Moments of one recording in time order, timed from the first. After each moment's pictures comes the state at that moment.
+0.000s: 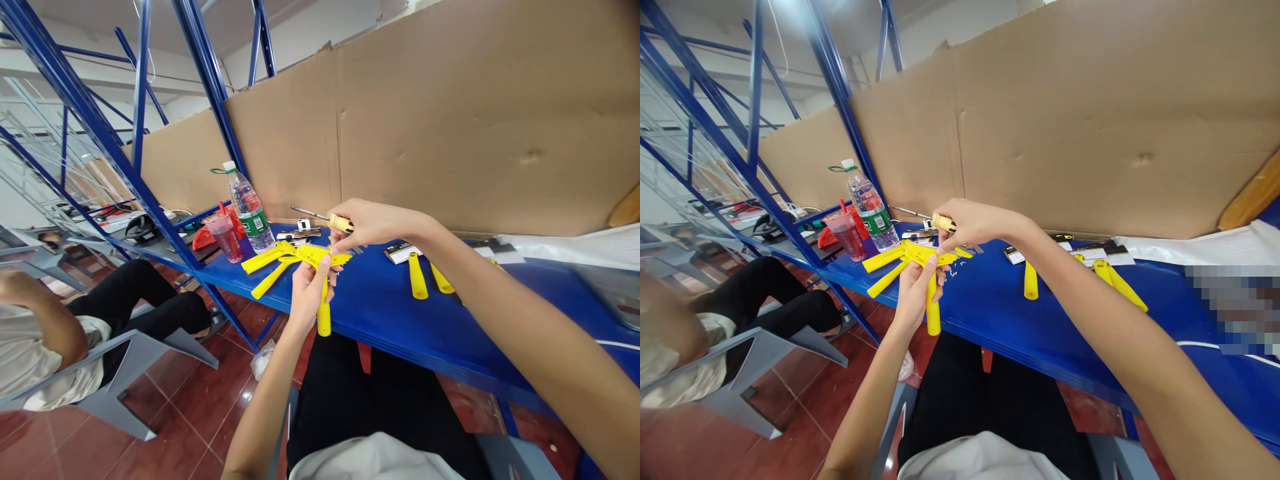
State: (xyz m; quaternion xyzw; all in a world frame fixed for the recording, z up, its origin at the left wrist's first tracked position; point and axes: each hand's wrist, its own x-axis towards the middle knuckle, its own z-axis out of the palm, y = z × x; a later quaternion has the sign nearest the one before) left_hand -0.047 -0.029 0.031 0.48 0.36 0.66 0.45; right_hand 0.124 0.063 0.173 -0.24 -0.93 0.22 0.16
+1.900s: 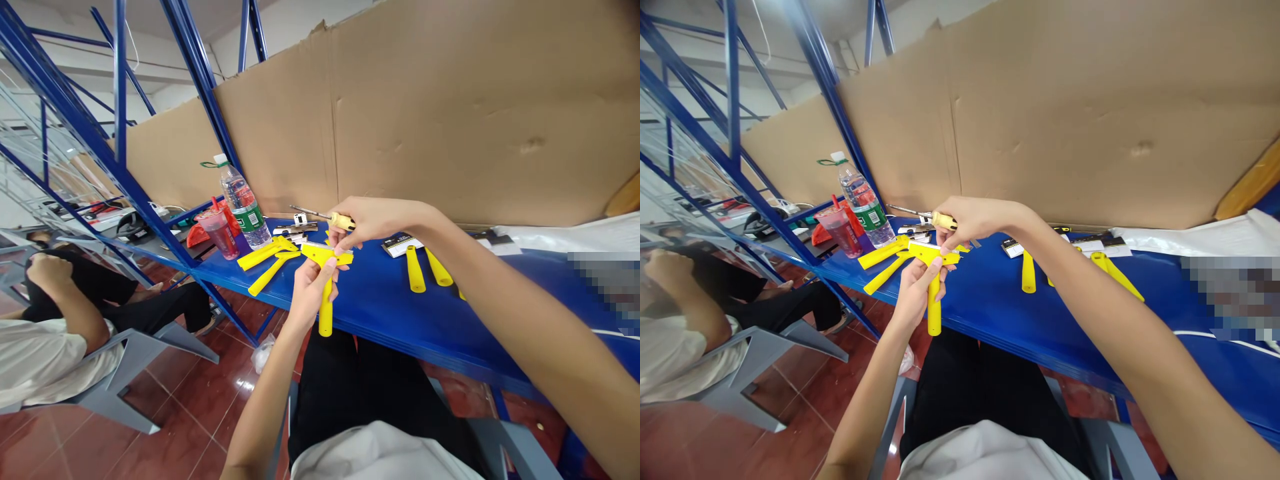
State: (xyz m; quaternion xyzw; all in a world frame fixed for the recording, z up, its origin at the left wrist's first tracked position) left_hand -0.045 -0.029 0.029 0.50 0.33 0.63 0.48; right_hand 0.129 0.077 0.168 -0.20 -0.94 0.26 0.10
